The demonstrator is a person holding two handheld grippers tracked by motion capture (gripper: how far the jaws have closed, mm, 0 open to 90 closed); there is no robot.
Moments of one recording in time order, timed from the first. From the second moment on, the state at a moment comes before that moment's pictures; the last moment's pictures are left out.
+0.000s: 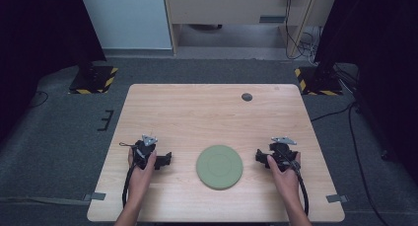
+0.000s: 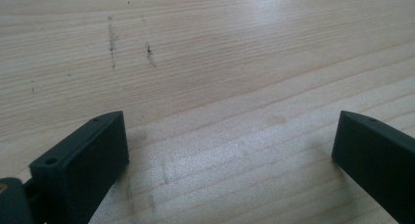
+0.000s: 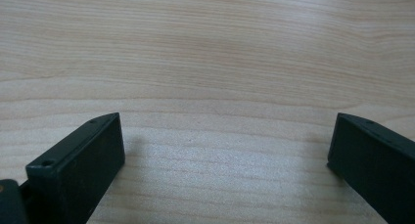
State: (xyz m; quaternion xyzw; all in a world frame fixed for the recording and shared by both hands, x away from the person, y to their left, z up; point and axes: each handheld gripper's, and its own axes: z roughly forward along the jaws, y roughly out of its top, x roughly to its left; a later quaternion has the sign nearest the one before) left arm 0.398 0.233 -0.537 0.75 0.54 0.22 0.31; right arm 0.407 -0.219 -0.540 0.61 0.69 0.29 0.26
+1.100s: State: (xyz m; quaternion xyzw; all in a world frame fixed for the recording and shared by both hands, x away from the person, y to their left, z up) left arm 0.360 0.216 -0.520 0.75 0.48 0.18 0.42; right arm 0.359 -0.200 -0.519 0.46 0.76 0.37 0.25
